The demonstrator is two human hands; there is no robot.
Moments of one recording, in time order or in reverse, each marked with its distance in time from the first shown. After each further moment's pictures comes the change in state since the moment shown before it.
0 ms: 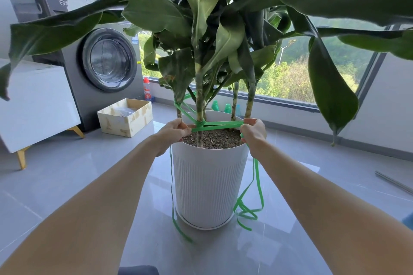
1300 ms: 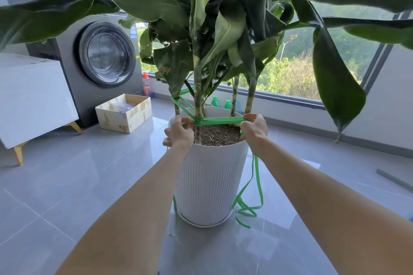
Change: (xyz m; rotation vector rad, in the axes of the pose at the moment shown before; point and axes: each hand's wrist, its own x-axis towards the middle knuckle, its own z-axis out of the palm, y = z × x) left_hand 0.019 -0.003 0.060 0.033 0.593 -0.097; right_hand 0.006 0.005 -0.003 -0.042 -0.004 -0.081
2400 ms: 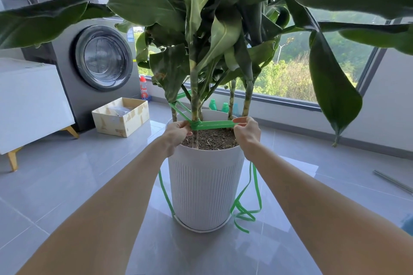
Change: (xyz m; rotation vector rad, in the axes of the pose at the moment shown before) left_hand 0.007 0.012 -0.026 -0.279 -0.521 -0.081; right_hand -0.010 -0.006 0.008 -0.052 -0.002 -0.062
